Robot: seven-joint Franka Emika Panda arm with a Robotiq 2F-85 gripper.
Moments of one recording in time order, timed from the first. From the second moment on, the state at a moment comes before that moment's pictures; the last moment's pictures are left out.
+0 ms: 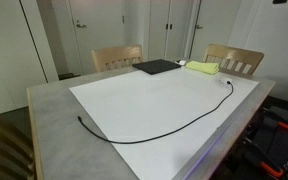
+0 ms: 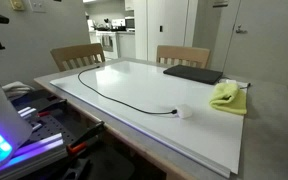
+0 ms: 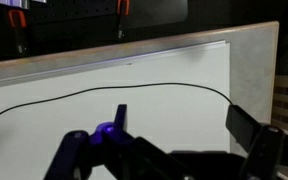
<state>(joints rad) 0.14 -0.89 0.13 -2.67 0.27 1.80 0.27</state>
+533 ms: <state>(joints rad) 0.14 -0.87 0.13 -2.67 0.27 1.80 0.24</state>
